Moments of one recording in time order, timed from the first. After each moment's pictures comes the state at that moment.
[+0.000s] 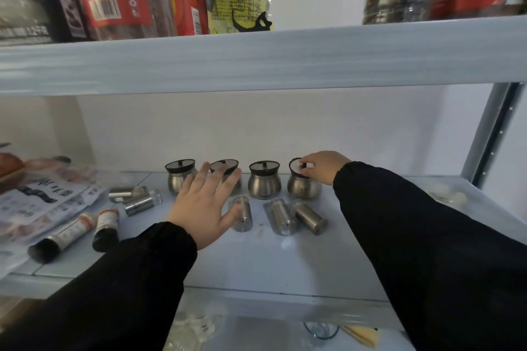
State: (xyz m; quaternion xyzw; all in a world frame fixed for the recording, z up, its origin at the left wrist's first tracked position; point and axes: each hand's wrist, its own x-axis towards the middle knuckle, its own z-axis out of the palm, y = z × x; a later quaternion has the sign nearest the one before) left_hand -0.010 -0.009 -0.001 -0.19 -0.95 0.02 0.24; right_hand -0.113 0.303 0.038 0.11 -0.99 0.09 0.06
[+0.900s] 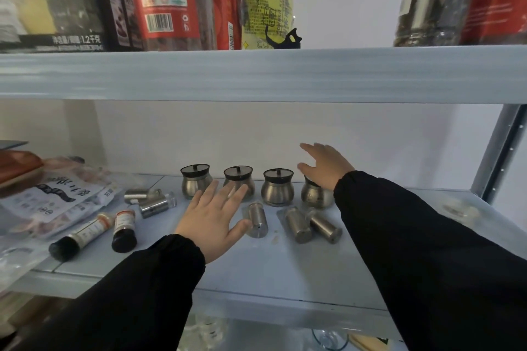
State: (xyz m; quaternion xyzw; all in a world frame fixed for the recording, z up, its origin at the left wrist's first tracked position) left_hand -0.008 -0.034 -0.021 -0.18 -0.96 0.00 0.22; right_hand -0.103 0.265 0.050 0.11 -0.97 0.14 0.17
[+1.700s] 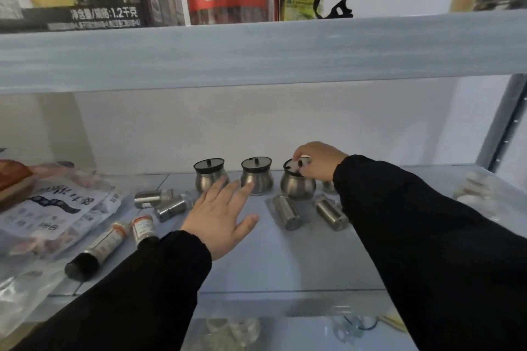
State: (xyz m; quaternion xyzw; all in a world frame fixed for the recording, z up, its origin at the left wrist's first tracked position) left_hand -0.034 -0.096 -0.023 -0.25 -0.95 -0.04 0.18; right_hand -0.107 0.189 0.052 0.11 -0.99 0.10 0.06
